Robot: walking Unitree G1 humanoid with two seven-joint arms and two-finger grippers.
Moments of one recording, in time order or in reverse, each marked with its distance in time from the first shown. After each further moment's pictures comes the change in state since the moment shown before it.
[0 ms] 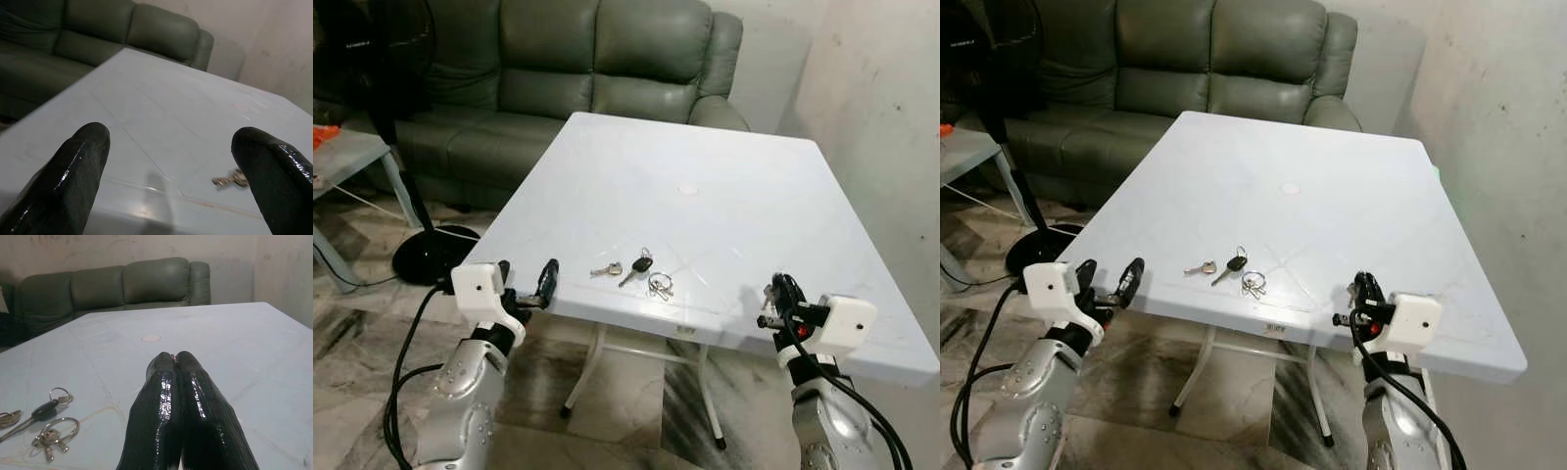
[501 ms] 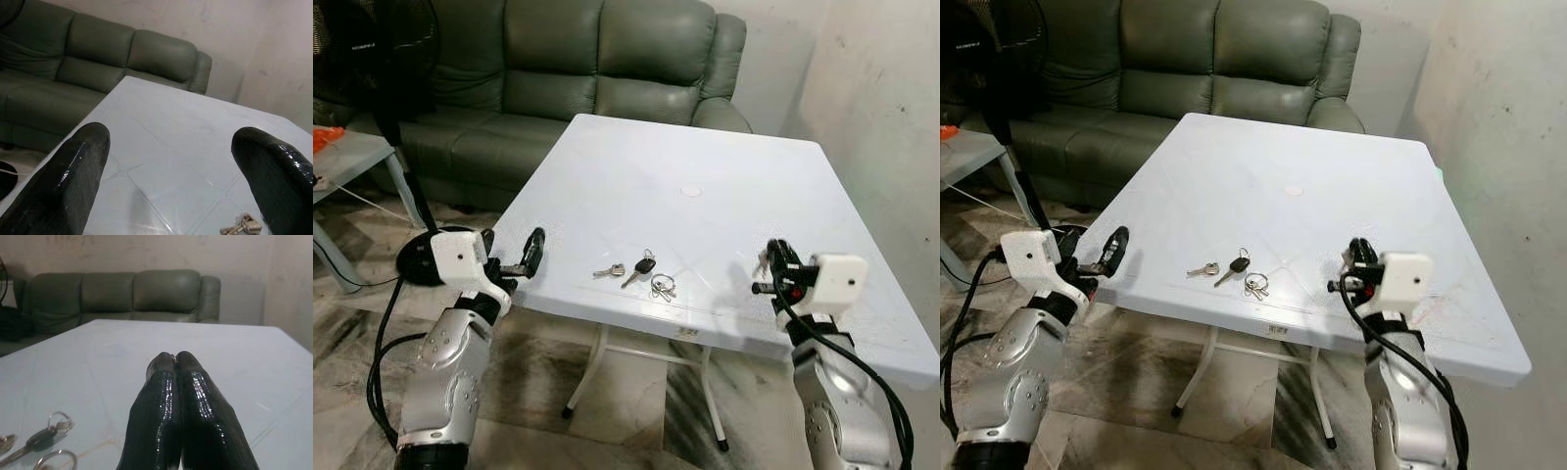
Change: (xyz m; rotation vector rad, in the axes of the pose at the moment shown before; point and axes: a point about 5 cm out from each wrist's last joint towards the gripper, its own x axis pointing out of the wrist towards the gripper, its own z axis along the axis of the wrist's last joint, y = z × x) left arm 0.020 0.001 0.026 0.023 -0.074 -0.017; right arm 0.030 0.008 0.017 -0.081 -0.022 0.055
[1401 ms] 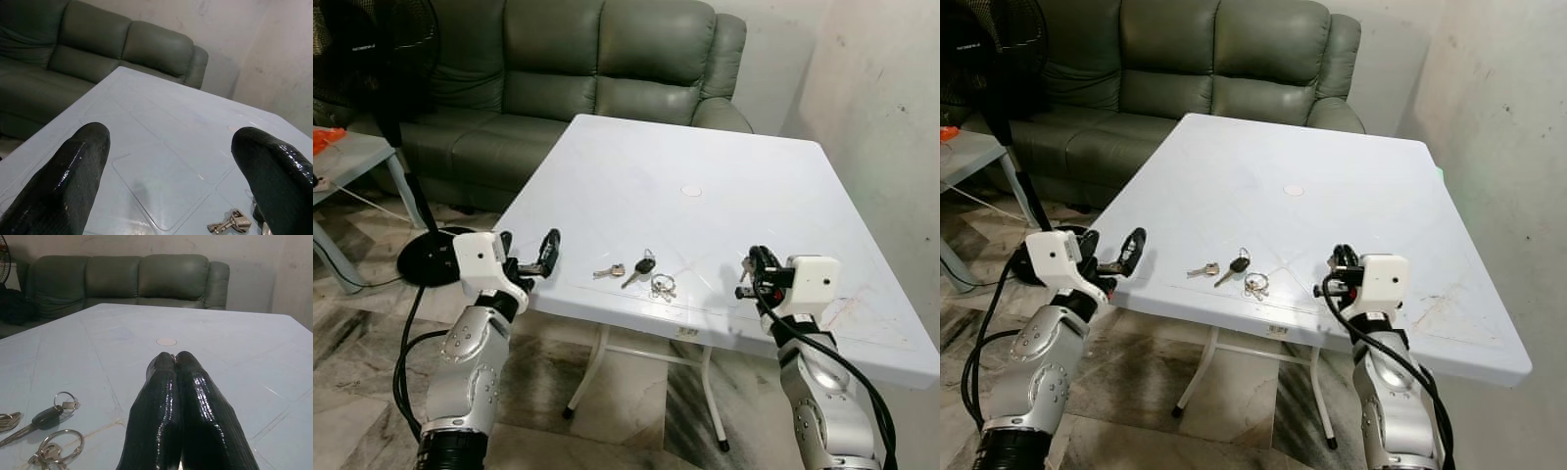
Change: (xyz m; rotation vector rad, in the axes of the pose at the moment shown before) left arm 0.010 -0.010 -0.013 -0.043 0.021 -0.009; right arm 0.003 0.006 -0.012 -0.017 0.052 0.023
